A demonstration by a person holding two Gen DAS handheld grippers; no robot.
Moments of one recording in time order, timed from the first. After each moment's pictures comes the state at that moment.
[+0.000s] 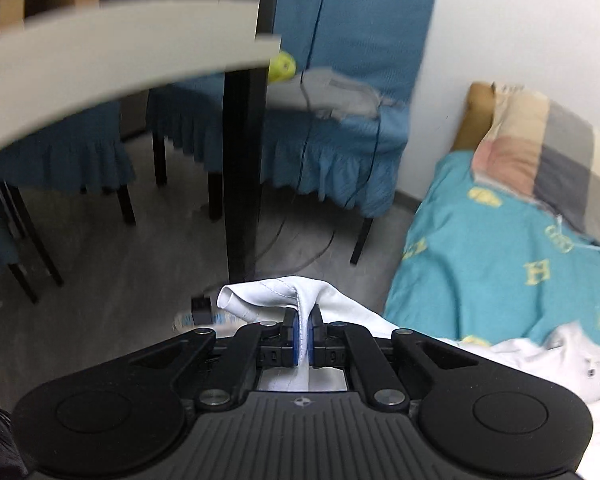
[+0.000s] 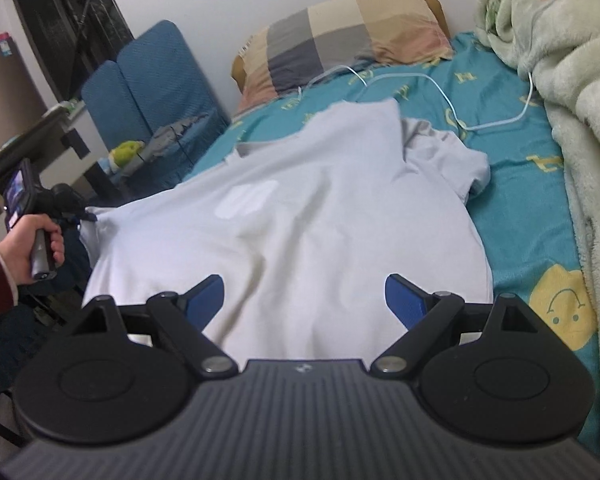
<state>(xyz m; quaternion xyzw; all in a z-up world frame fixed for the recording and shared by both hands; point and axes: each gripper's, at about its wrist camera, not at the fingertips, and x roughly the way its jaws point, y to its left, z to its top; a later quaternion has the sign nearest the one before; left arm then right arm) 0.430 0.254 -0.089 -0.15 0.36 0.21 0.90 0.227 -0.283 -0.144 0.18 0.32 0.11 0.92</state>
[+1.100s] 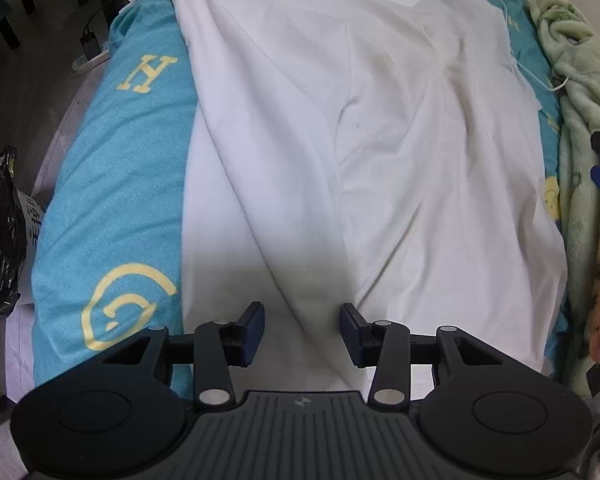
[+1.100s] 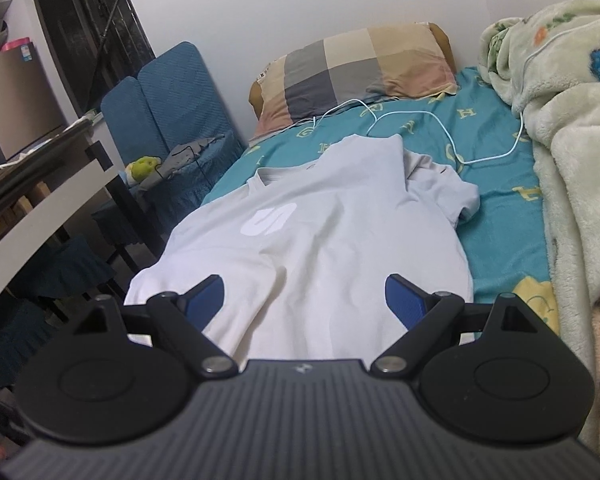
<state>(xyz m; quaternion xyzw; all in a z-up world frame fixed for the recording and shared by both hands) 0.075 0.063 -0.089 -0.11 0.64 -0.05 0.76 0.170 -0.286 -0.100 0.16 0.27 0.12 0.94</state>
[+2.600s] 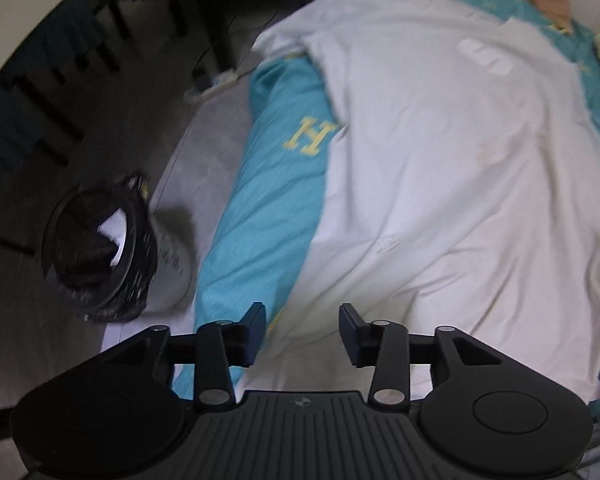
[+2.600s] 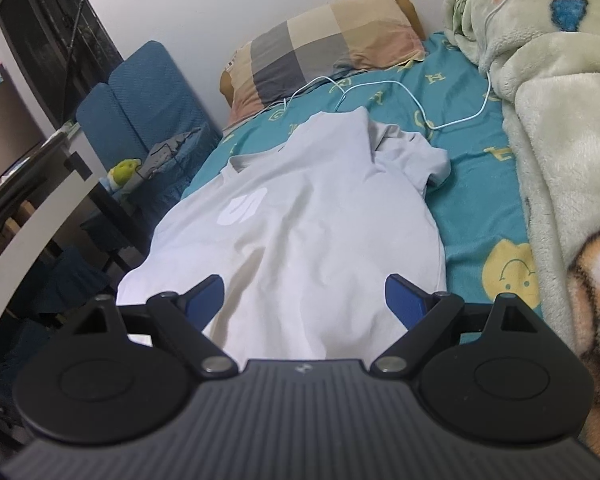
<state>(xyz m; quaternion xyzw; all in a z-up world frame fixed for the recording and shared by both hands) 0.055 0.120 0.037 -0.04 0.60 0.08 0.79 0.174 -0.316 -0.111 0.22 0.31 0.09 0.92</state>
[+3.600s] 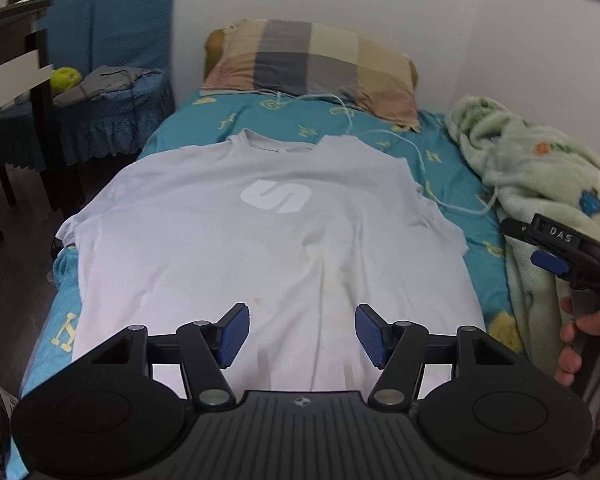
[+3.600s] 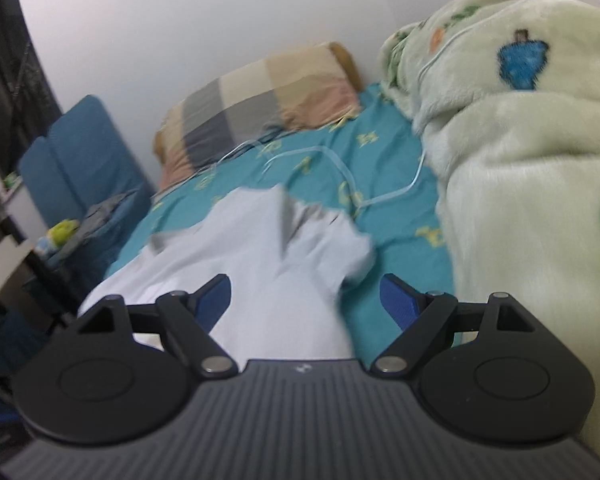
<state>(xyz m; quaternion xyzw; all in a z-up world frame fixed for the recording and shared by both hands) 0.135 -0.031 -0.058 -0.05 0.38 -0.06 0.92 0.262 -0.384 -0.123 0.21 0.25 -0.02 0.95</state>
